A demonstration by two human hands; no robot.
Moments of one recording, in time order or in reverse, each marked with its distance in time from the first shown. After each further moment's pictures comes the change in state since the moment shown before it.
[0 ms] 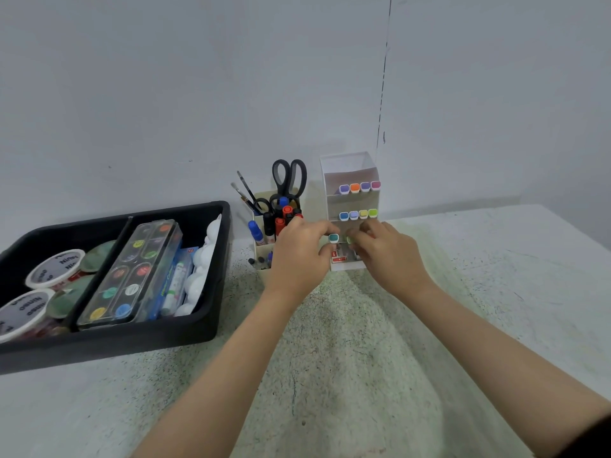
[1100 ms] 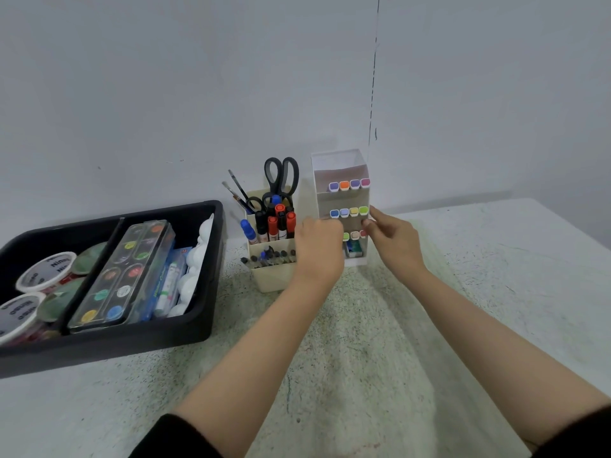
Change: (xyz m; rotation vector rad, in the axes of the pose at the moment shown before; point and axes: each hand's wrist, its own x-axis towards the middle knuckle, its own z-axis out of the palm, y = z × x) left_hand 0.018 0.045 0.015 0.518 -0.178 -0.002; right_hand 0.003 0.011 -0.003 0.863 0.021 0.716
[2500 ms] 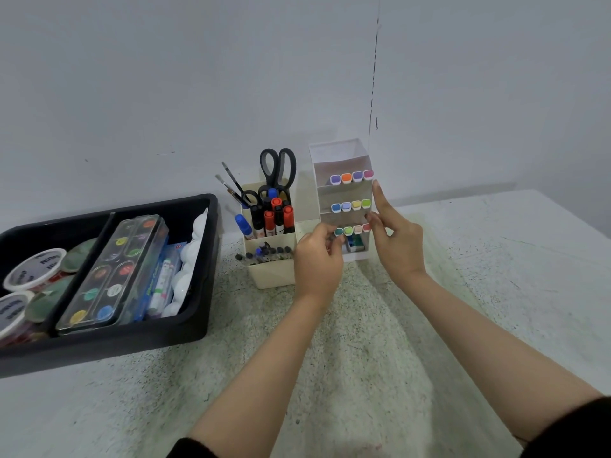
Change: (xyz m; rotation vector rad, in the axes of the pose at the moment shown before) left_hand -0.012 -0.004 0.068 -0.892 0.334 -0.205; right_hand -0.001 0.019 0.007 -0.121 0.156 -0.306
